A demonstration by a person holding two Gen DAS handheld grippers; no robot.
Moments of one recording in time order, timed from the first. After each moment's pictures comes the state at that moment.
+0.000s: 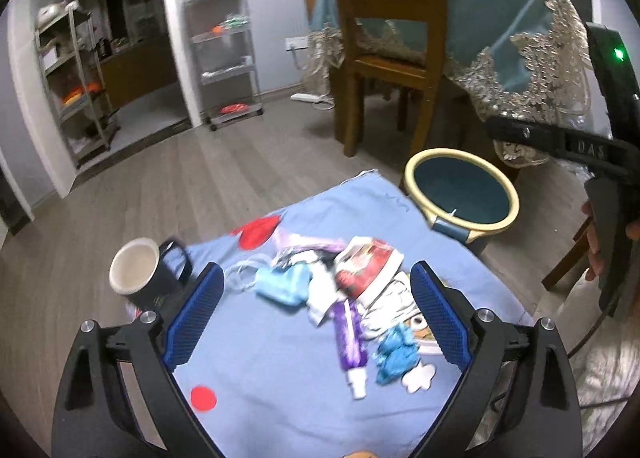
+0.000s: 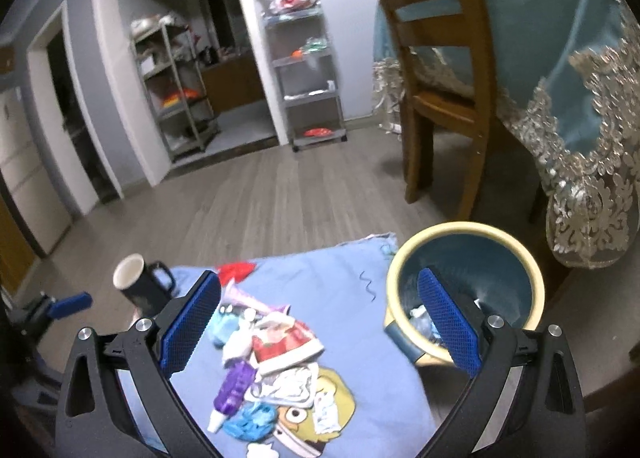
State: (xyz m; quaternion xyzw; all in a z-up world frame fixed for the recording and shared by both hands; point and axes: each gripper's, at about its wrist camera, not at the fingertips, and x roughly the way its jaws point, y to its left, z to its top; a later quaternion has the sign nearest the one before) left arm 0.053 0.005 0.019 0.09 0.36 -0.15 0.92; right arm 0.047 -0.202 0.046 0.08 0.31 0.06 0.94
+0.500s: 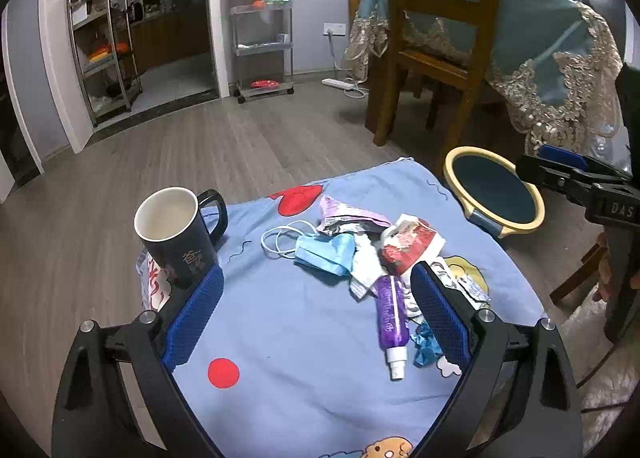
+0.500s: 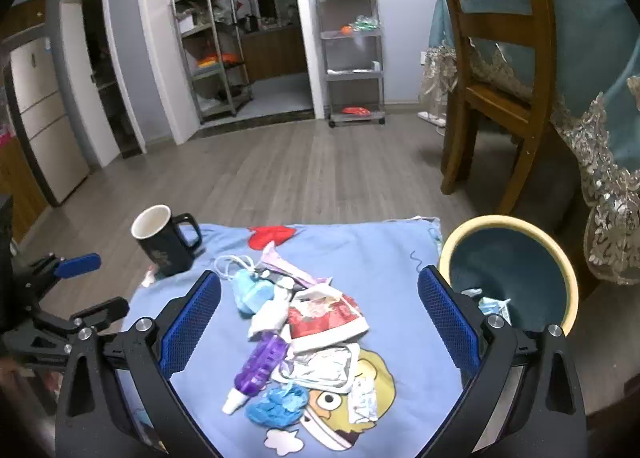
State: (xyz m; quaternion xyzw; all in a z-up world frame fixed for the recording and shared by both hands) left arm 0.065 0.064 -0.009 0.04 0.38 -0.11 0.92; right arm 0.049 -0.145 0.023 0.03 0.34 0.12 0.93
